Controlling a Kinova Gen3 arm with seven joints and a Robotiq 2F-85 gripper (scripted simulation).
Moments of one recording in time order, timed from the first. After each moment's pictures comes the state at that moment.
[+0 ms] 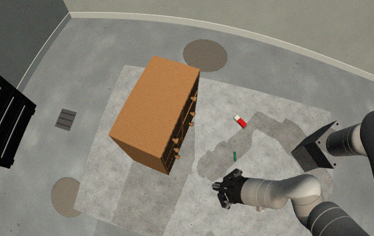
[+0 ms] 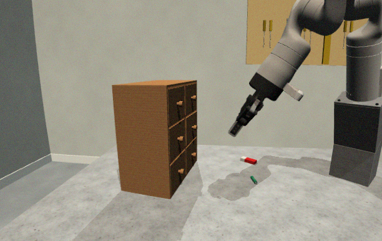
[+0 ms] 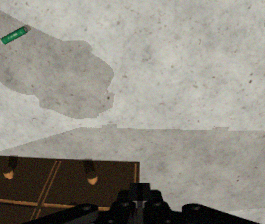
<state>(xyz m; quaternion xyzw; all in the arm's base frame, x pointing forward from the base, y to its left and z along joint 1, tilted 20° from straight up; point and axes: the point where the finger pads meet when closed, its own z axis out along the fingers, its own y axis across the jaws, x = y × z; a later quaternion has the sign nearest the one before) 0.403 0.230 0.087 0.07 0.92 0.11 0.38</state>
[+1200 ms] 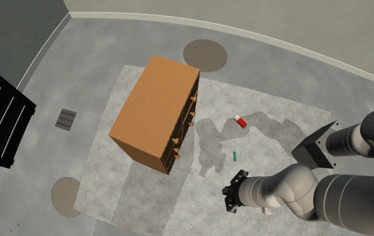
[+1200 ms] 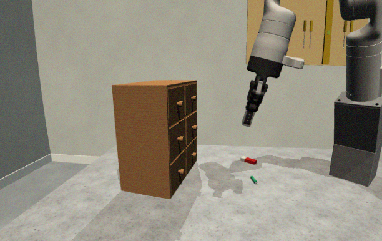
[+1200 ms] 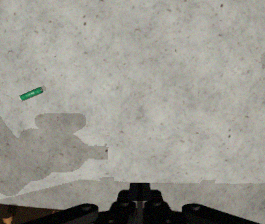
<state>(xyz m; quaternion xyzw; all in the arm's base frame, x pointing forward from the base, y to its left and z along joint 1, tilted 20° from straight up) 0.368 0.232 0.111 0.04 0.96 0.13 0.23</state>
